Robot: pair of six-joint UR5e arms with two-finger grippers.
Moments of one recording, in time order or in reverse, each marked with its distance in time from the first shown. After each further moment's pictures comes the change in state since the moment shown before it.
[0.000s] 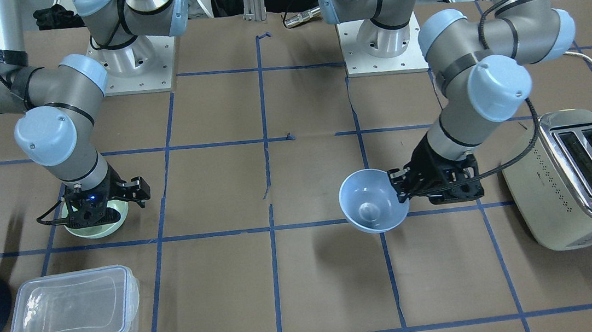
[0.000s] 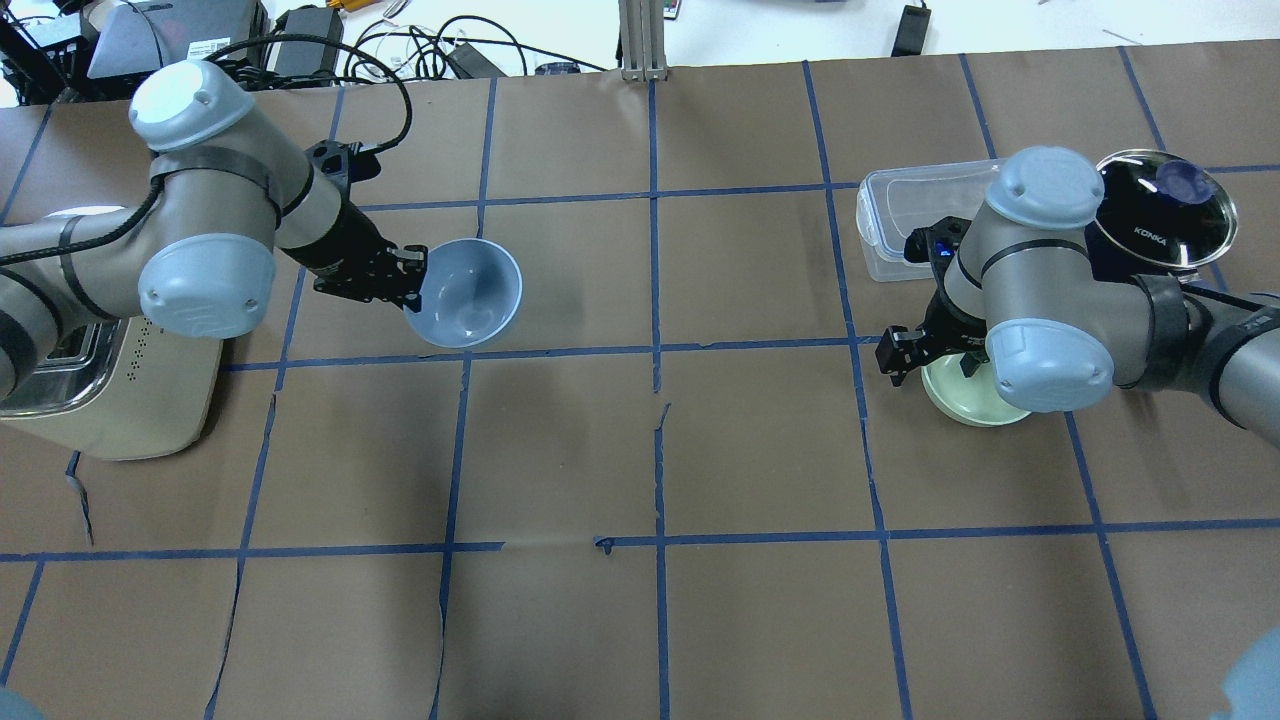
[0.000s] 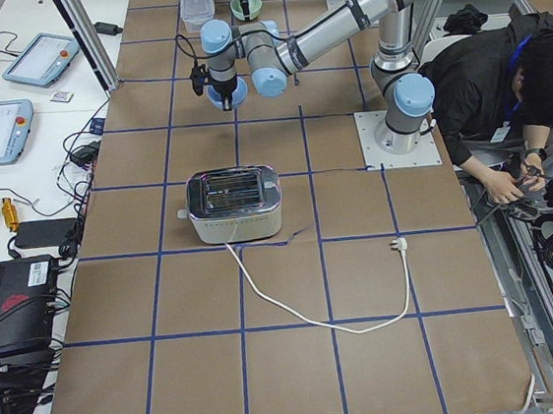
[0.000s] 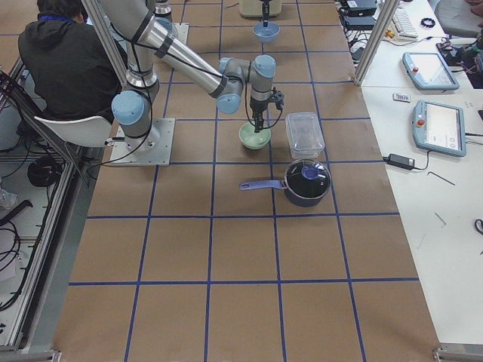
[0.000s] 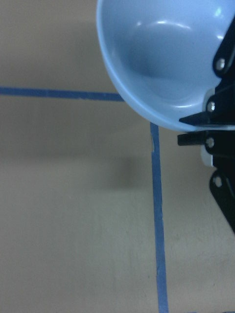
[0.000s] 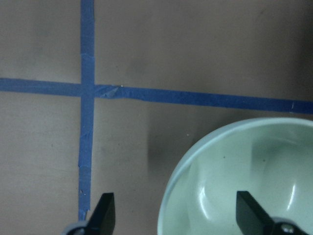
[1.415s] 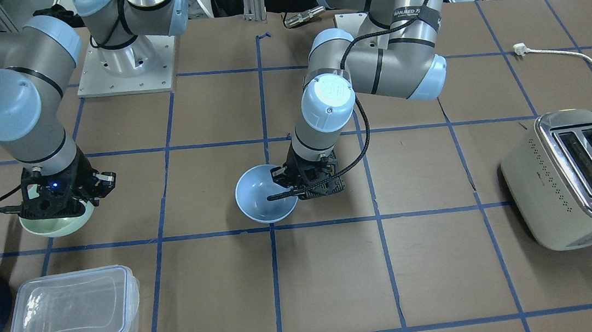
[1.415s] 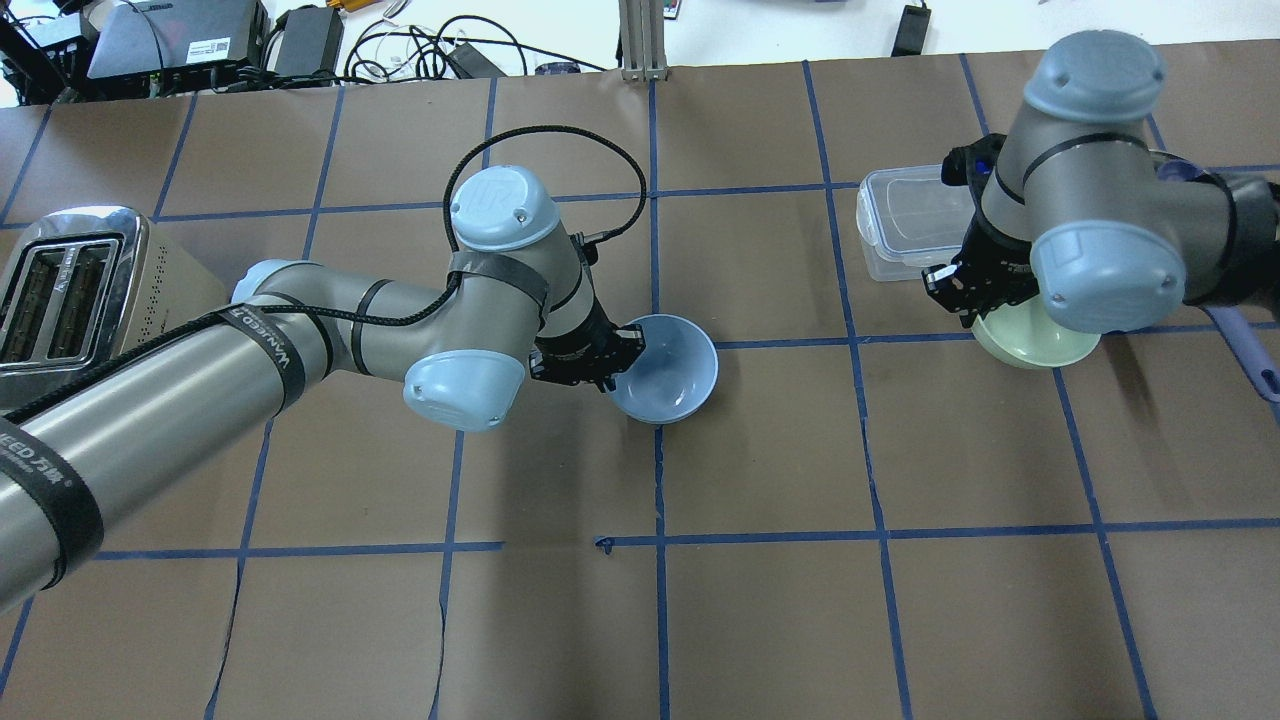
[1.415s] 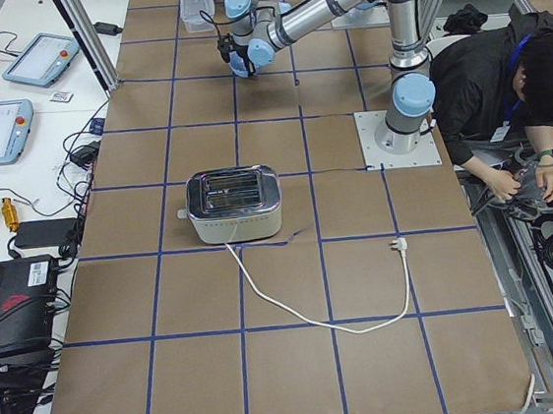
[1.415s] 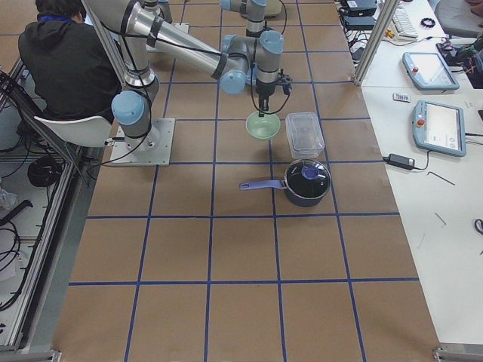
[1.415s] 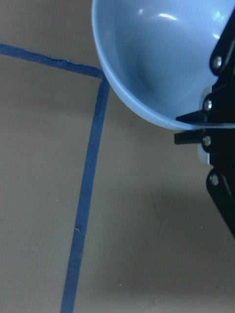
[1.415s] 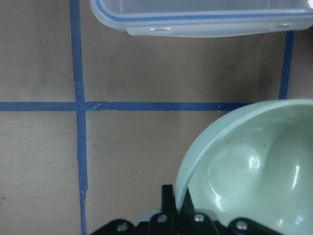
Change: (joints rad) left arm -0.346 -0.108 -0.063 0.145 -0.008 -0.436; right arm 0.019 -0.087 -0.237 0.297 -0.074 0.093
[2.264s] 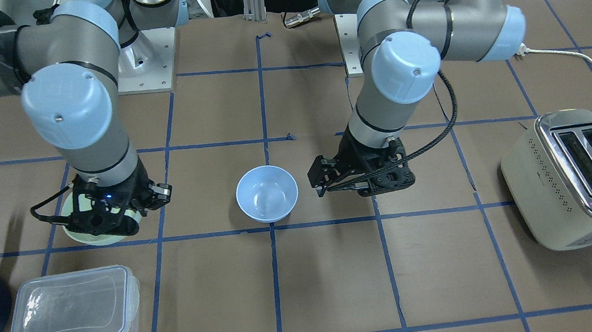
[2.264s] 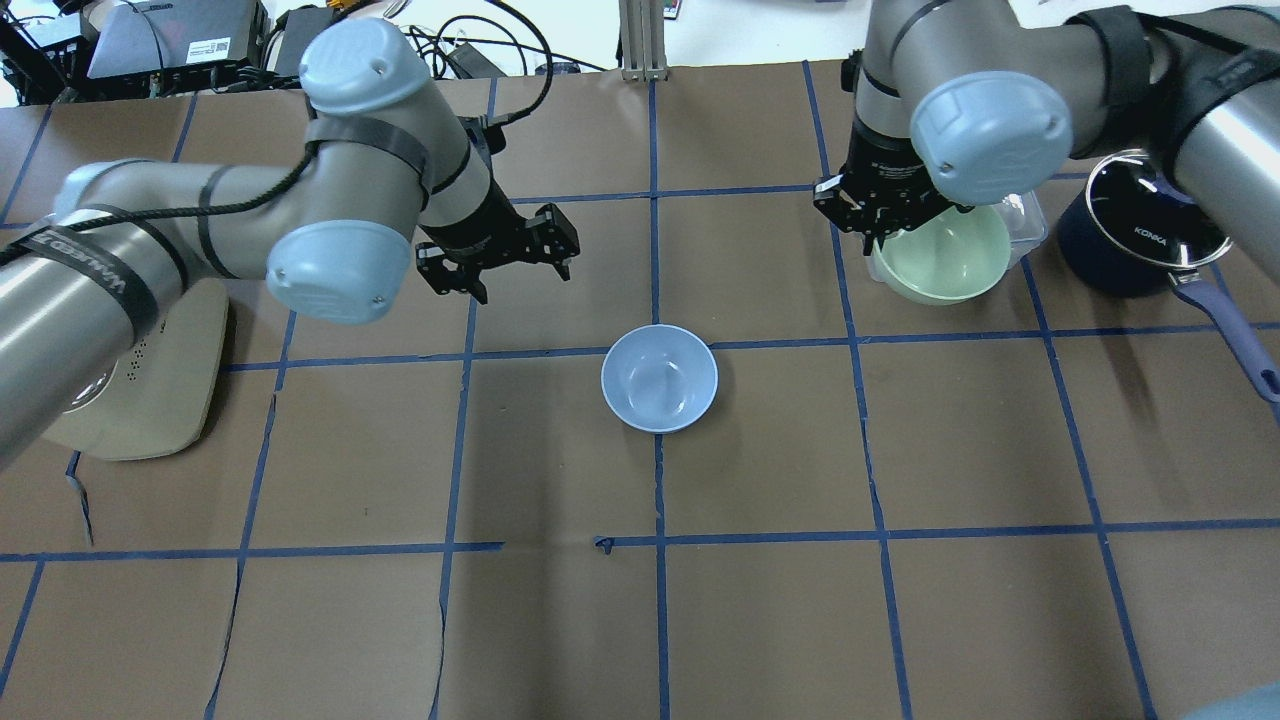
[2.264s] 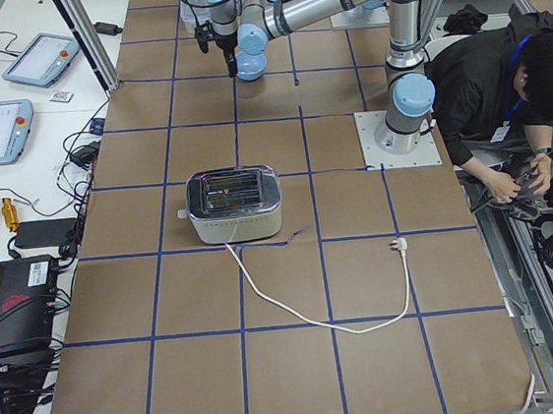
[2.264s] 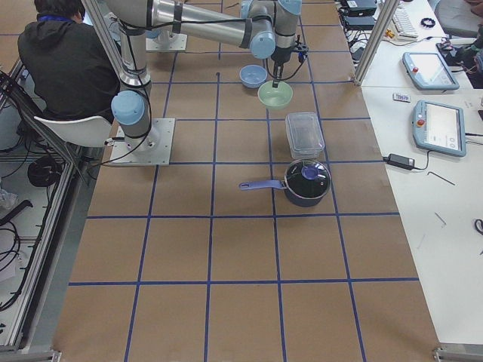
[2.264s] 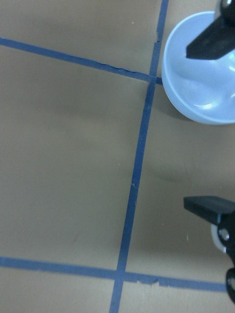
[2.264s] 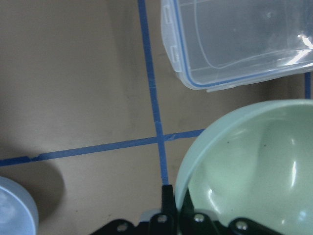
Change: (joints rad) left arm 0.184 0.131 0.194 -0.268 0.045 0.218; right arm 0.241 0.151 -0.300 0.188 0.004 0.392
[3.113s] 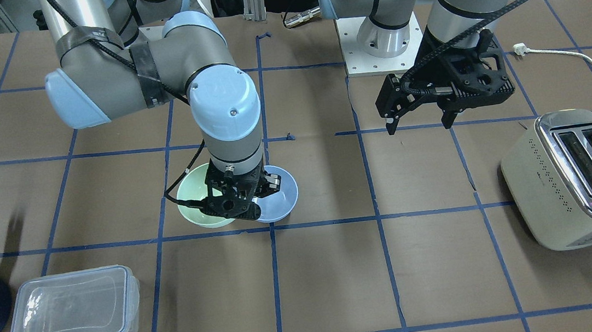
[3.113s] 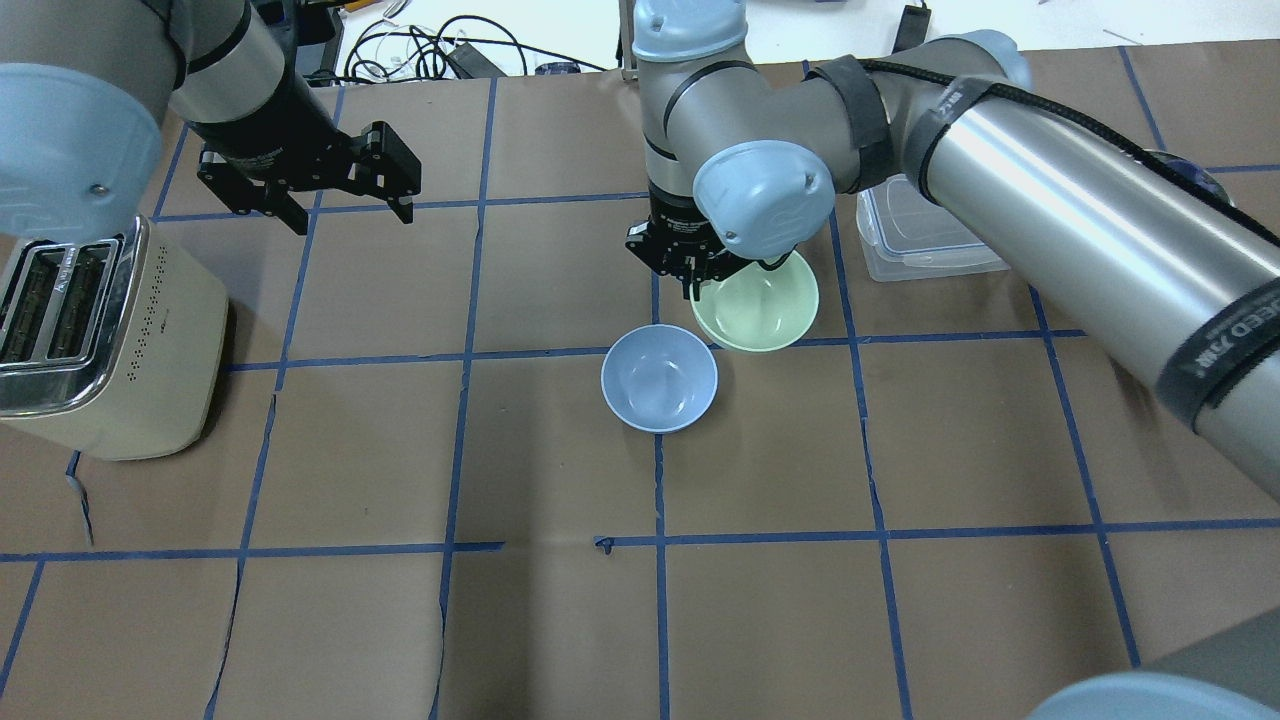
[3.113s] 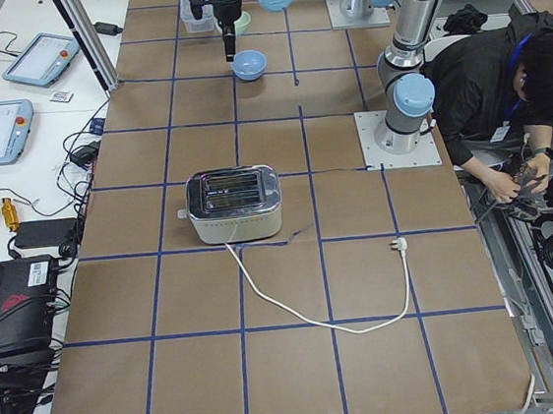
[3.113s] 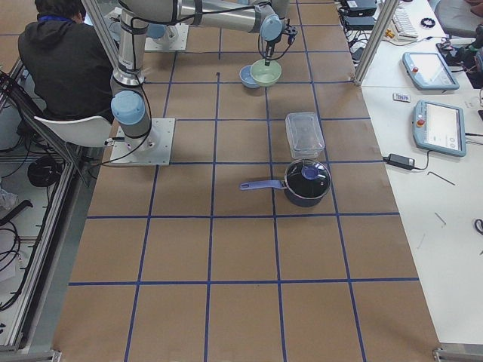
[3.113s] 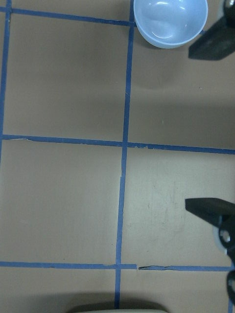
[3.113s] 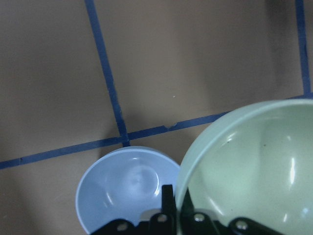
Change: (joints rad) left arm 0.094 0.186 0.122 -0.264 0.124 0.178; right arm 0.245 0.126 -0.077 -0.042 0.101 0.327
